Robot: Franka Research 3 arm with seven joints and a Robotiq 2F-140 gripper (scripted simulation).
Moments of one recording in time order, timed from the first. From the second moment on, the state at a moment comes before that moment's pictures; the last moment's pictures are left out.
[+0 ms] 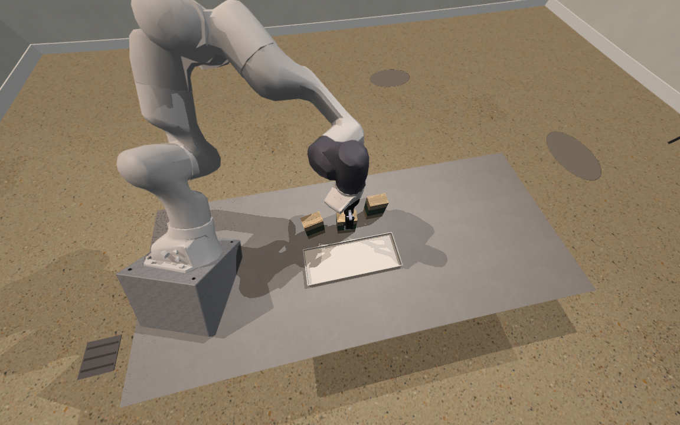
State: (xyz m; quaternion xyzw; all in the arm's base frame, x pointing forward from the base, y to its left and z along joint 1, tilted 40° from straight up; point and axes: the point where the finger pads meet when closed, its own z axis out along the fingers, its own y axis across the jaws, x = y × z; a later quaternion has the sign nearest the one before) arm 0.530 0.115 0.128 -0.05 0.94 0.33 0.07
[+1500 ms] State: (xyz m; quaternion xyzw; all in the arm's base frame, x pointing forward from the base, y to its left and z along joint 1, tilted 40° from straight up) arm 0.530 0.113 0.128 -0.05 0.94 0.33 0.07
